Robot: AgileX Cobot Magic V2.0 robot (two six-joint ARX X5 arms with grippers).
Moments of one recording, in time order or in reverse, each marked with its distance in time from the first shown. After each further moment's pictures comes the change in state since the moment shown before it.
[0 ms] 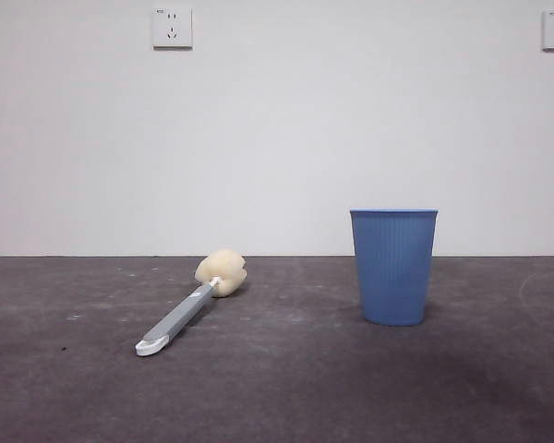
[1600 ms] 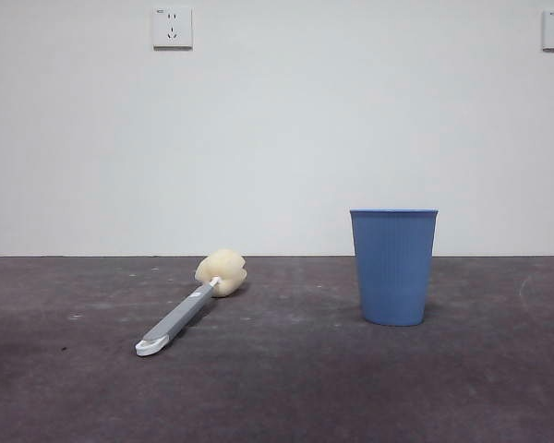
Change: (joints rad) left arm 0.000 0.404 0.535 -0.675 0.397 0.327; right arm 0.000 0.600 0.607 -0.908 -0.417 -0.453
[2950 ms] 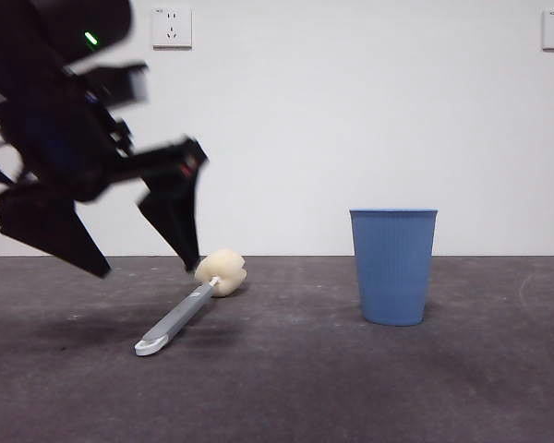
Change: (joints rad) left arm -0.507 0.973 0.058 0.700 -0.575 -0.340; right arm 0.000 0.000 0.000 0.005 -0.001 0.023
